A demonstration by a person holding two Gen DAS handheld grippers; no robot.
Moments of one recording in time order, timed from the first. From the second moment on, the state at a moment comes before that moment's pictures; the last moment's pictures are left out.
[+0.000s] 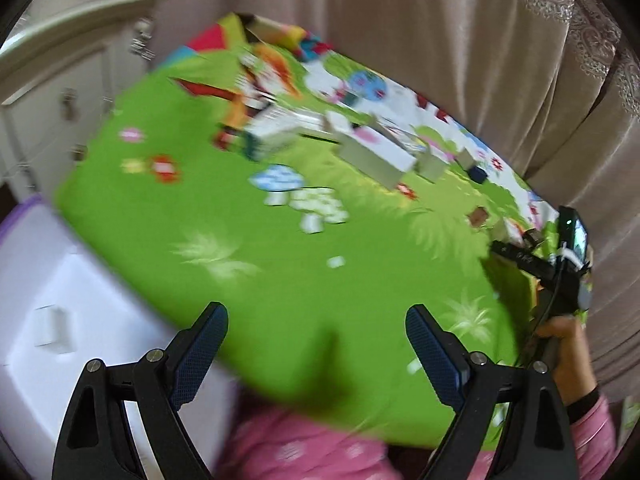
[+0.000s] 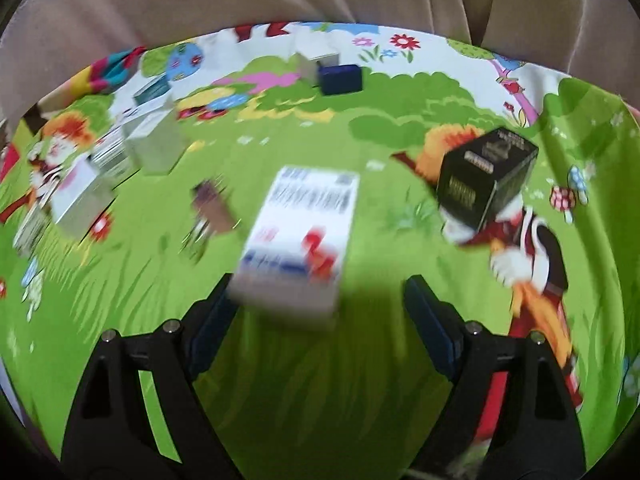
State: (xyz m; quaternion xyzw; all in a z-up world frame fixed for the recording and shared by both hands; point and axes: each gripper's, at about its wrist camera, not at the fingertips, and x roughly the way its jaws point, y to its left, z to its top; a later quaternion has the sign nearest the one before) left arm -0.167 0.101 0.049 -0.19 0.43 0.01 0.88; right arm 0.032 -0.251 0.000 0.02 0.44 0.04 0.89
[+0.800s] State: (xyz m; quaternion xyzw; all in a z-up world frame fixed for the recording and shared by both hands) left arm 0.080 0.058 0.015 -0.29 0.42 0.25 0.82; right arm 0.015 -0.277 0.001 0.02 0.43 0.05 0.90
